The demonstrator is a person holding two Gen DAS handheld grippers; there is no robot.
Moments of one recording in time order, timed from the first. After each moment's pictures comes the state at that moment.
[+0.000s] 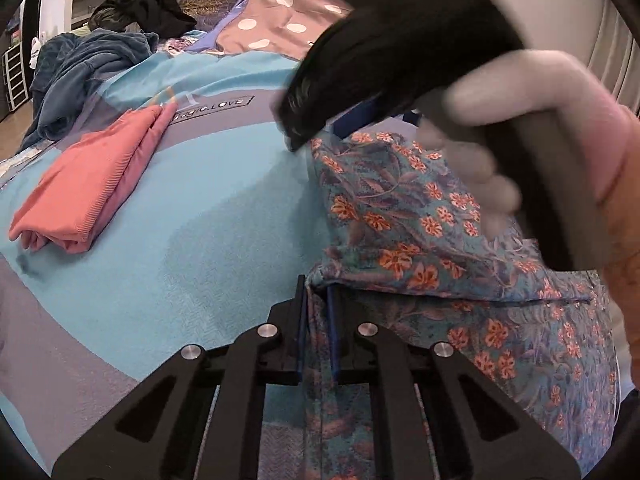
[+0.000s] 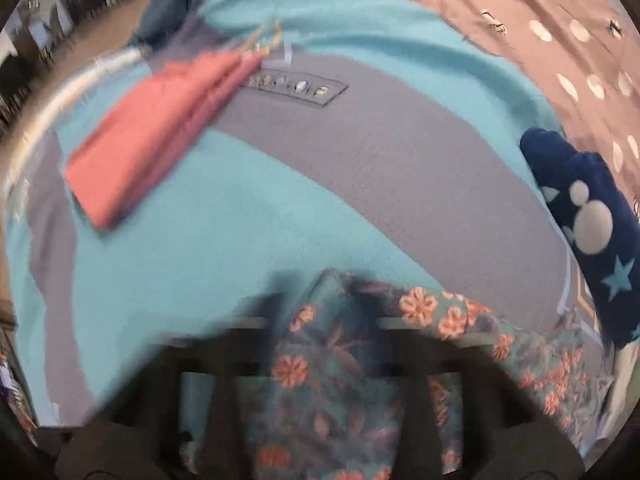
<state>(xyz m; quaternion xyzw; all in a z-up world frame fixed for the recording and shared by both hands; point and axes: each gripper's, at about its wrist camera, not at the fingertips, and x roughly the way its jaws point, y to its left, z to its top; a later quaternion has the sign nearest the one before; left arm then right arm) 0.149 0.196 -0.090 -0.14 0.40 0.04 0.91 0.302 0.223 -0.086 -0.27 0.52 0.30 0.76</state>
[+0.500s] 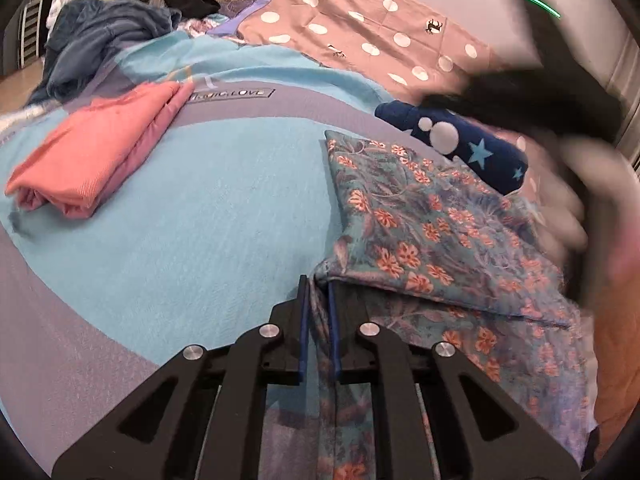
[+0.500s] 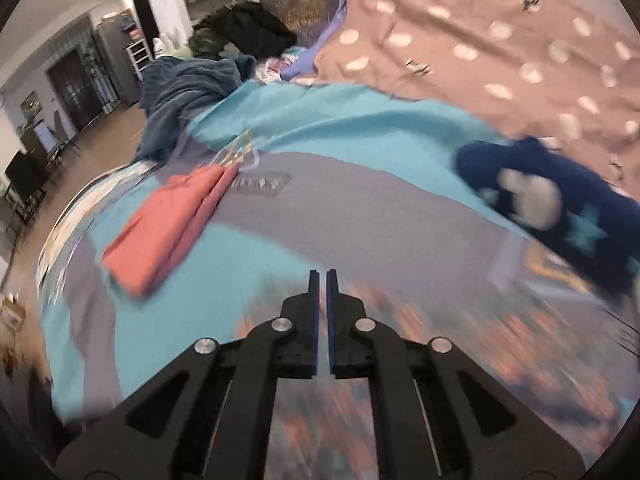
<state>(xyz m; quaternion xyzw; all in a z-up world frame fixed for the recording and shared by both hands) 0.131 0.220 -0.091 -0.23 0.39 0.03 0.89 0.283 0.080 -0.010 -0.09 0.43 0.32 0.84</state>
